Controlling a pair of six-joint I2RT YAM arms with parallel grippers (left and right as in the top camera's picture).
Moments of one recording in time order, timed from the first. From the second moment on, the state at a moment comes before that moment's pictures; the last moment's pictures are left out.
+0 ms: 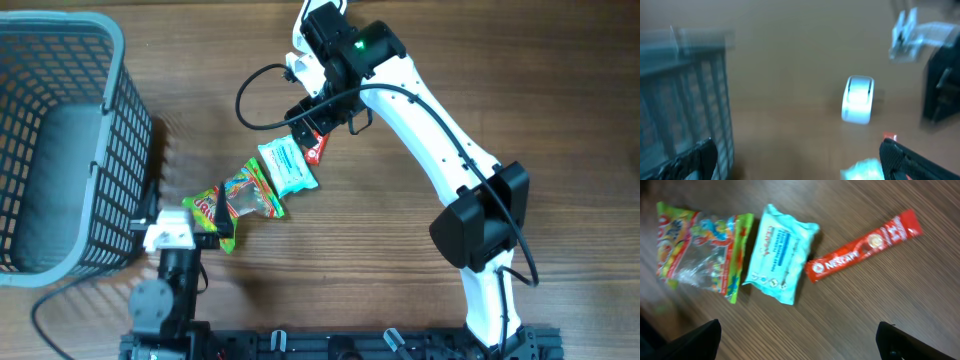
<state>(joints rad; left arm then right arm) -0.08 0.04 0.06 0.10 -0.04 0.05 0.58 2.19 2.19 -1.34 -0.25 -0.17</state>
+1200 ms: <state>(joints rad) -0.08 0.04 0.46 0.02 0.00 0.17 0.95 2.20 1.65 -0.52 -0.18 -0.52</state>
